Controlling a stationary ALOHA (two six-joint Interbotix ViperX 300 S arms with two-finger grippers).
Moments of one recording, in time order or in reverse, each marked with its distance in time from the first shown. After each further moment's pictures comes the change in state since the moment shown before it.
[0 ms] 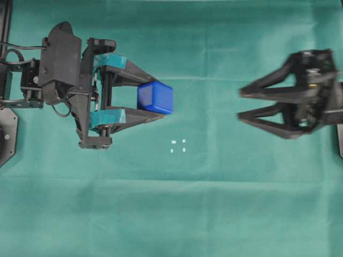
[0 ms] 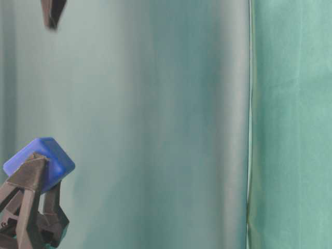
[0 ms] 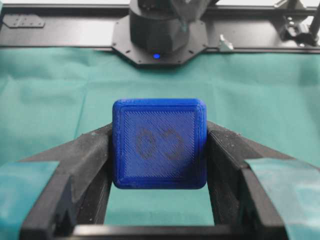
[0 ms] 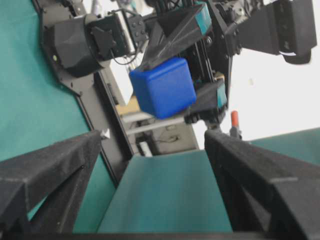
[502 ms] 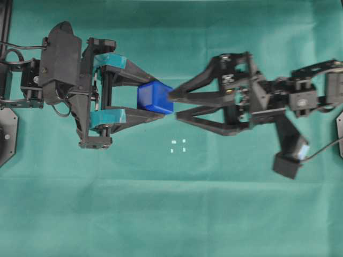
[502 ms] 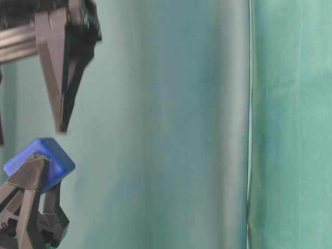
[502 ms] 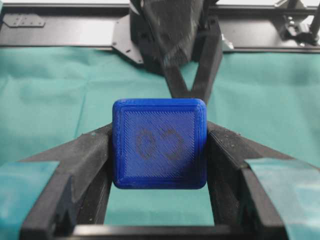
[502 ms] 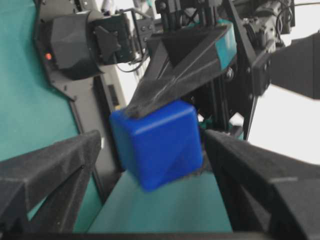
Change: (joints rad) left arm 0.000 0.000 0.000 0.000 0.002 0.000; right arm 0.000 0.318 -0.264 -0.051 -0.003 -0.051
